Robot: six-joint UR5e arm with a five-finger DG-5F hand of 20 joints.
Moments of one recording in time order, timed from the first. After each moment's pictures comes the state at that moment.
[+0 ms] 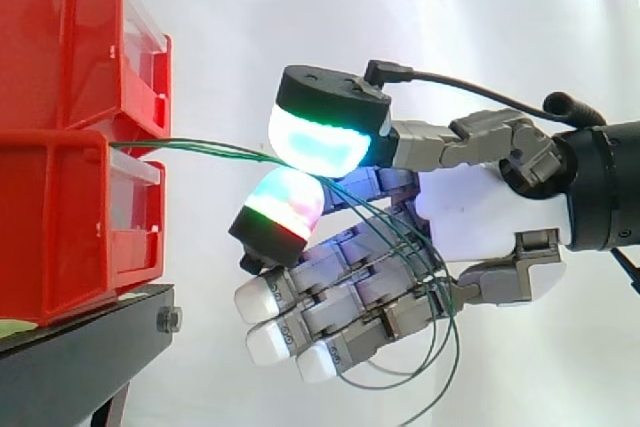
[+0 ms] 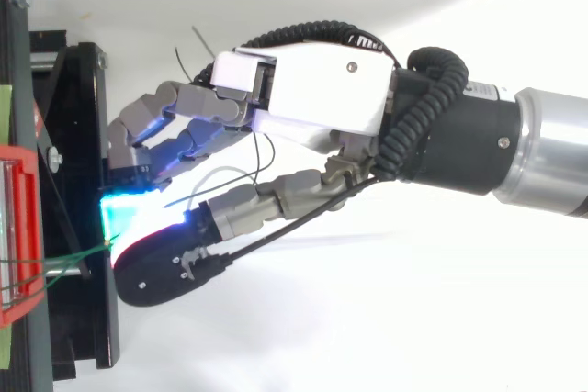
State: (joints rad) arm 0.16 -2.36 -1.00 -3.03 -1.24 -0.09
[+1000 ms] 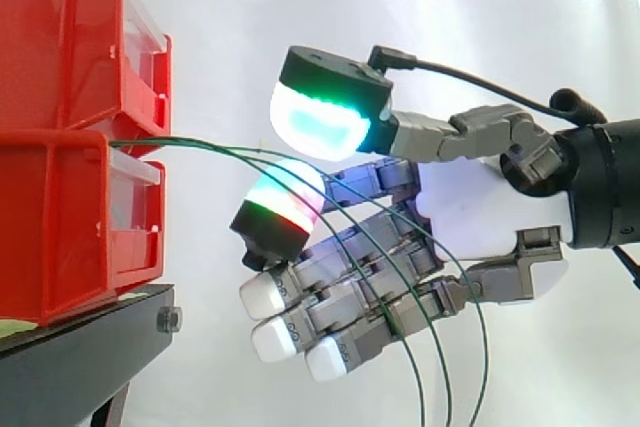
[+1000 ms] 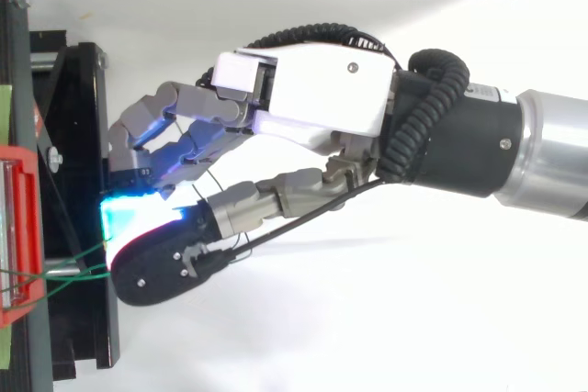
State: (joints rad) arm 0.16 -2.36 -0.99 -3.04 -1.24 -0.08
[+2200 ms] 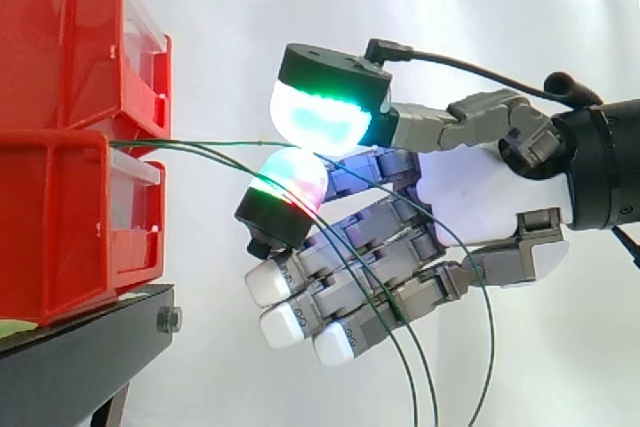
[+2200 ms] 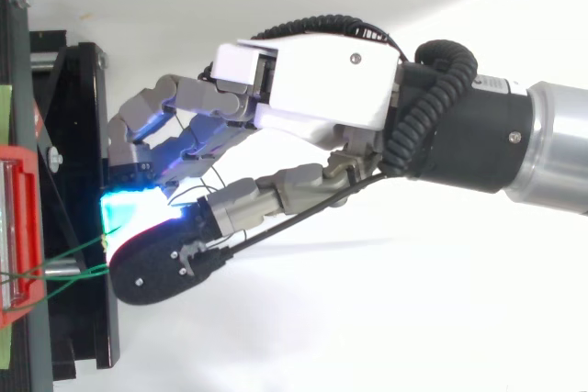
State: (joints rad) arm 0.16 -2.36 -0.95 -3.11 -1.24 -0.07
